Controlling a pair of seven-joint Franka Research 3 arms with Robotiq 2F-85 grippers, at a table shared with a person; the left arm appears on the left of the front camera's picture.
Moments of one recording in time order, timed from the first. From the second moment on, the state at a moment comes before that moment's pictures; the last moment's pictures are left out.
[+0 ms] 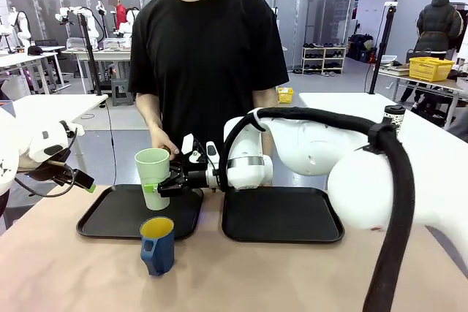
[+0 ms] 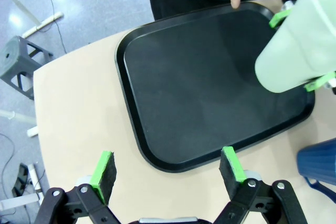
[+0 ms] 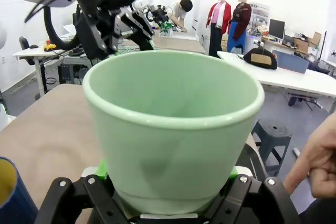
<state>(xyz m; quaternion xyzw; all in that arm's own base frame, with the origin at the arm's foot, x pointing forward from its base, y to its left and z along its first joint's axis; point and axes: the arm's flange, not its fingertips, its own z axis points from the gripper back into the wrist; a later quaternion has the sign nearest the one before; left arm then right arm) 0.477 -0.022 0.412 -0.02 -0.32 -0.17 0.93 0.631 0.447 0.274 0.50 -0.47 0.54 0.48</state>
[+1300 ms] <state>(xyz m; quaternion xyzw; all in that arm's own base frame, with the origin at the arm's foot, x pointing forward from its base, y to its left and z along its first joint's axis) 0.477 -0.022 0.412 -0.02 -0.32 -0.17 0.93 0.653 0.458 0.227 0.51 -0.45 0.52 0.51</state>
